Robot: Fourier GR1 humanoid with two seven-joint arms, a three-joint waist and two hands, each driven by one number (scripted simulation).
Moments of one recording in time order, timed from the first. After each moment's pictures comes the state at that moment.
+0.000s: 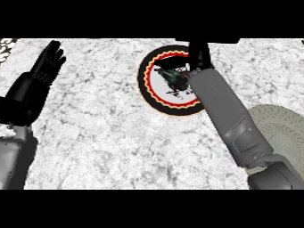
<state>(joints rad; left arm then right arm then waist) -0.34 0.26 0.06 -1.58 0.04 -0.09 0.12 -1.14 0.00 -0.18 -0.37 0.38 -0.54 -0.07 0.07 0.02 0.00</state>
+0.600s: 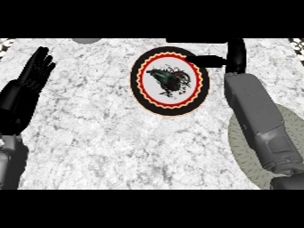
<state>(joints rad) -0.27 0.27 0.09 -1.64 0.04 -0.08 0.14 -1.01 -0.13 -0.34 -0.43 0.20 -0.40 -0.26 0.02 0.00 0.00</state>
